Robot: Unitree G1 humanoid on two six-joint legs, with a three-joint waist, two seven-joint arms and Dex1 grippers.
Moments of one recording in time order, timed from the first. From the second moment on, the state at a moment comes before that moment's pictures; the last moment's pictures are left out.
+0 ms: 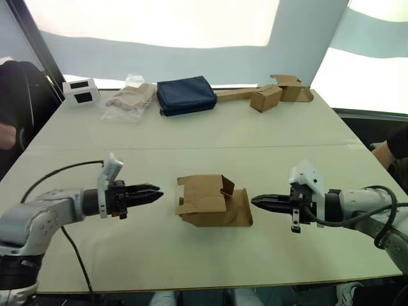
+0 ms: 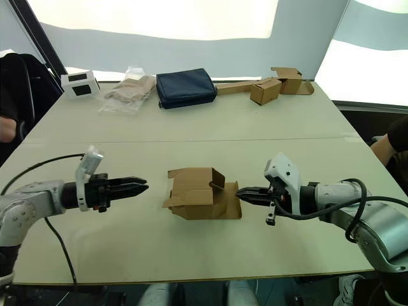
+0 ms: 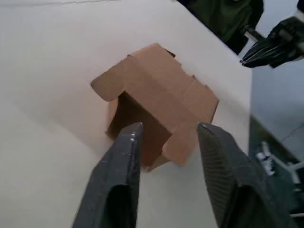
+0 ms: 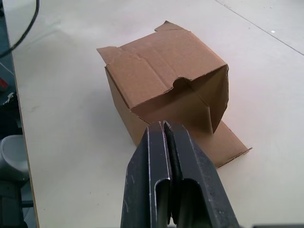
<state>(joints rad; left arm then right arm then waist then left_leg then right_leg) -0.29 0.76 0.20 -0.19 -0.94 1.11 -0.93 -0.17 -0.94 -0.12 -0.57 0.76 0.80 0.85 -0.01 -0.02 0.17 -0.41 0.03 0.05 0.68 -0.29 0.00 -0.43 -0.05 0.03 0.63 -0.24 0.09</state>
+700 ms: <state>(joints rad) -0.54 0.33 0.37 0.27 -1.18 1.61 -0.54 -0.08 -0.92 -0.18 -0.70 0.81 0.86 0.72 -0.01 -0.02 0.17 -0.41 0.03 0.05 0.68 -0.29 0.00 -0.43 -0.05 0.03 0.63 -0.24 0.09</state>
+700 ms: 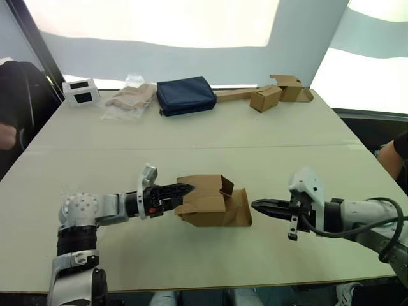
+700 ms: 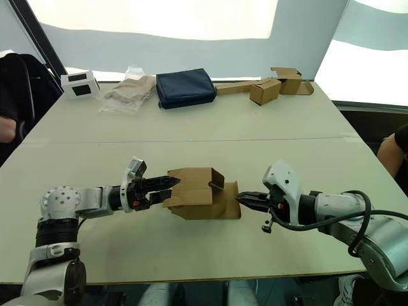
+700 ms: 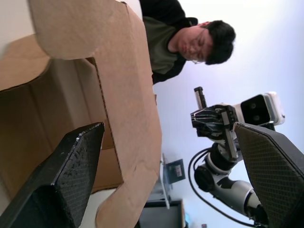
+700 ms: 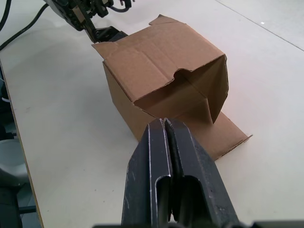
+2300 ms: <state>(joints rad) -0.55 0.48 0.09 -0.09 -0.97 1.10 -0.98 -0.34 -0.61 -0.01 -0.58 0.68 0.76 0.50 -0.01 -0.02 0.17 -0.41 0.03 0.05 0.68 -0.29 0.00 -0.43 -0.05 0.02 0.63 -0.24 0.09</state>
